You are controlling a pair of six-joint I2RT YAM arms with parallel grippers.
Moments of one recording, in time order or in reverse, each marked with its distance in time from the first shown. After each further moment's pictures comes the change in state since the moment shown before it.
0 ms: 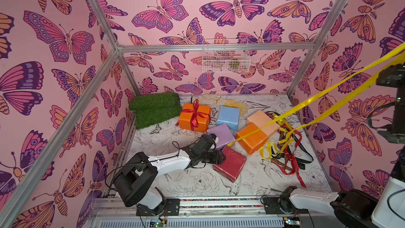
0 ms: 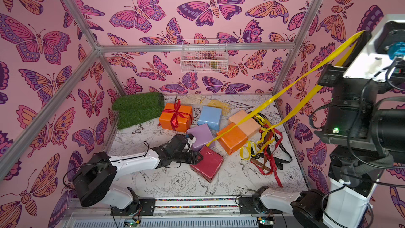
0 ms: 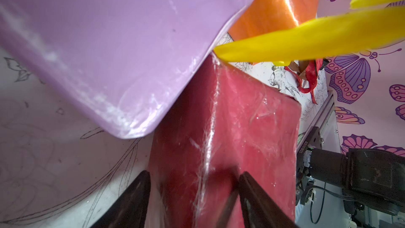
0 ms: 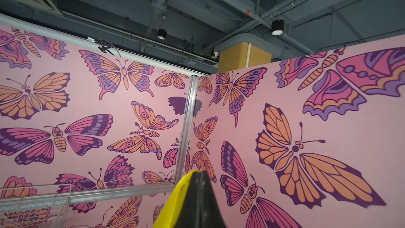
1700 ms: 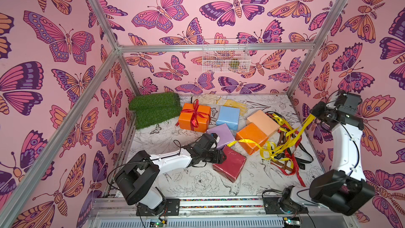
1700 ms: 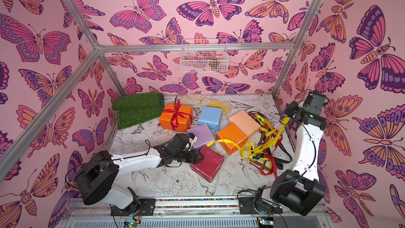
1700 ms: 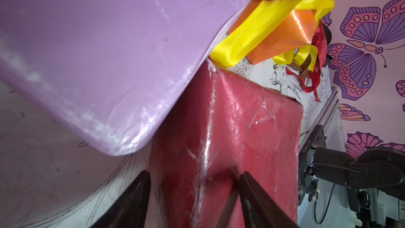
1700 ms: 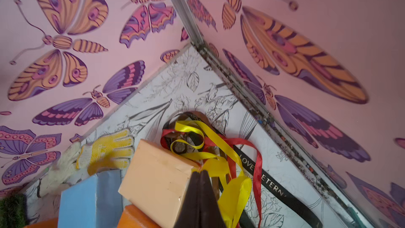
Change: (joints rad) left arm 0.001 0.025 0.031 -0.022 0.003 0.029; right arm -1.119 0.198 -0.930 -0.388 -1.040 1.160
